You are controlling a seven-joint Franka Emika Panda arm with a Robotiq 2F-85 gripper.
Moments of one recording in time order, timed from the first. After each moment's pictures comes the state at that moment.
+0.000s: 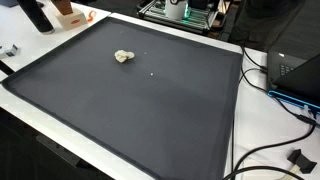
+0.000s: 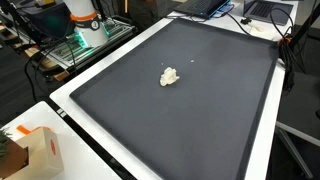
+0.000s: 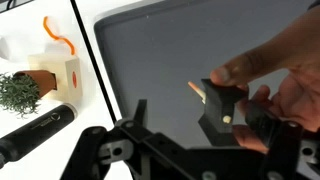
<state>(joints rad) -0.13 -0.43 0.11 -2.29 -0.22 1.83 0.27</state>
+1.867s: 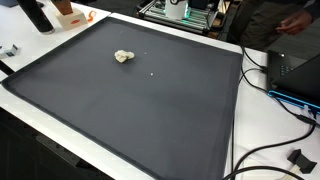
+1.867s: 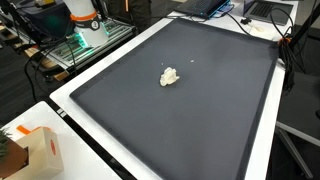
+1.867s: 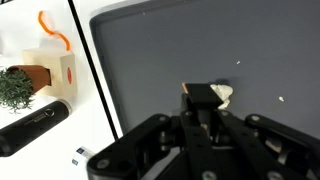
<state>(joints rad) -0.09 -0.42 0.09 -2.28 -0.22 1.83 0.27</state>
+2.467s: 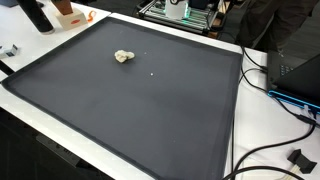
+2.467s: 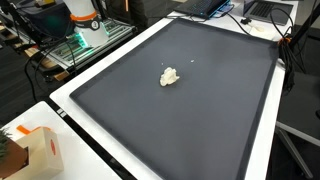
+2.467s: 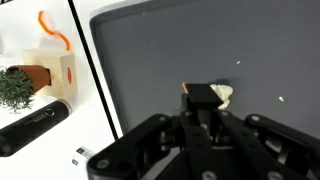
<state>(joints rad) -0.09 -0.42 0.09 -2.28 -0.22 1.83 0.27</state>
